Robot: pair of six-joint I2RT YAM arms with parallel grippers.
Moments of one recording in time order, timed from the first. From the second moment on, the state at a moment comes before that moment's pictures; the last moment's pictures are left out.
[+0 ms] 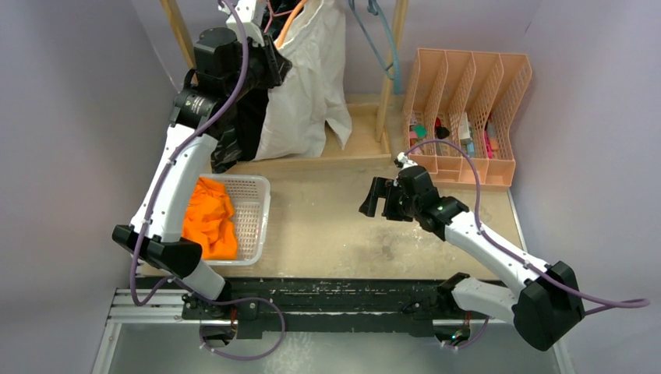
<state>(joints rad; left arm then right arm) -0.37 1.59 2.03 -0.59 0.07 -0.29 0.55 1.10 0.72 -0.39 -0.06 0.65</state>
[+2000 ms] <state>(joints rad) -0.40 1.09 1.48 -0.31 0.13 -0.48 0.55 1.13 0.72 -0.39 -0.04 0.65</state>
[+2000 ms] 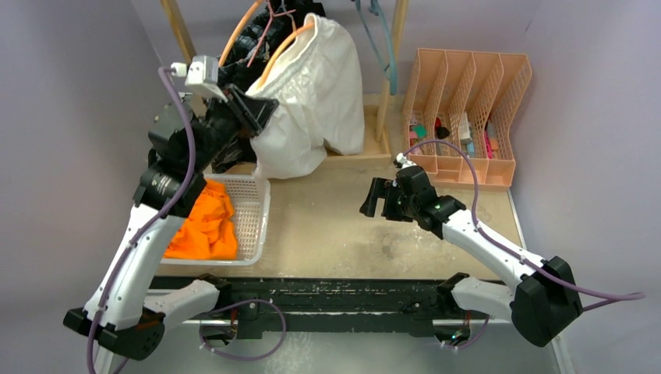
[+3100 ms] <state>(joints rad) -0.40 0.74 0.72 -0.32 0.65 -0.75 0.55 0.80 0.82 -0.21 -0.12 0.61</state>
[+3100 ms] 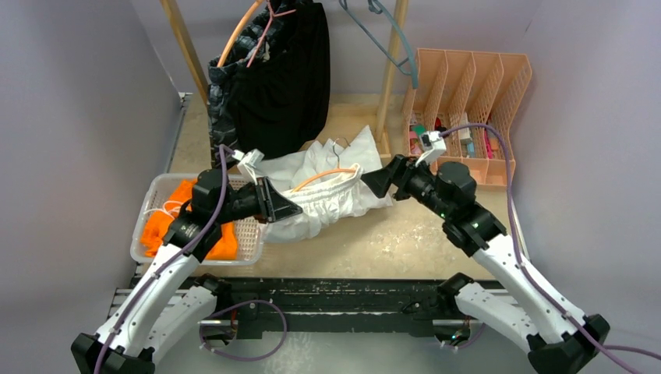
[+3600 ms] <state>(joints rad) -0.42 0.80 0.72 -0.35 0.73 -0.68 0.55 1.00 0.81 -0.11 -0.23 0.68</state>
